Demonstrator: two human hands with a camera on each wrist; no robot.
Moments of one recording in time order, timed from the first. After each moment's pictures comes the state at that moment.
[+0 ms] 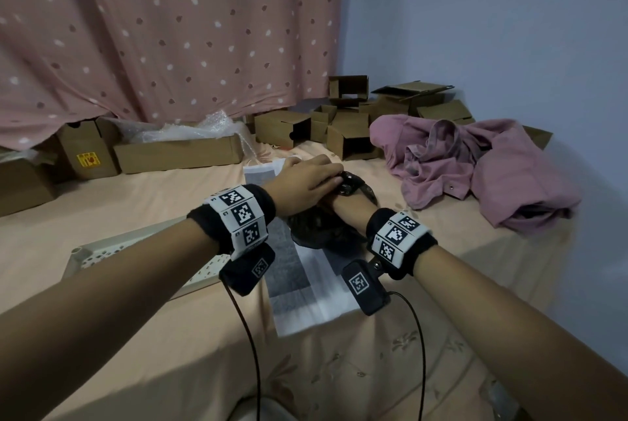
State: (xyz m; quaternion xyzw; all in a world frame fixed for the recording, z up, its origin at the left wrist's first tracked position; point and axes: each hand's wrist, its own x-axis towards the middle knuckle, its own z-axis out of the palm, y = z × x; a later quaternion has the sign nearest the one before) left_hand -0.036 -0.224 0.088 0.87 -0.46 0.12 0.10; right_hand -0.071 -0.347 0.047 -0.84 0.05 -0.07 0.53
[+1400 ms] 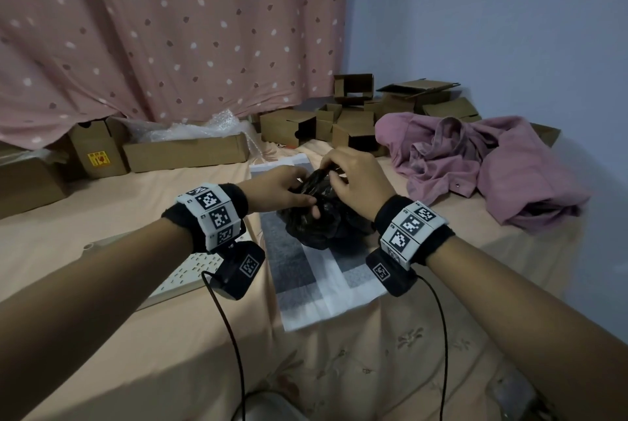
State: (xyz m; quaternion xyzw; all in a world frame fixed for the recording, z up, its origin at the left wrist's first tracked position) left_hand -0.027 -0.181 0.085 0.88 -0.36 -0.09 0.30; right_hand -0.067 -0.363 0.061 -0.89 -0.20 -0.36 0.21
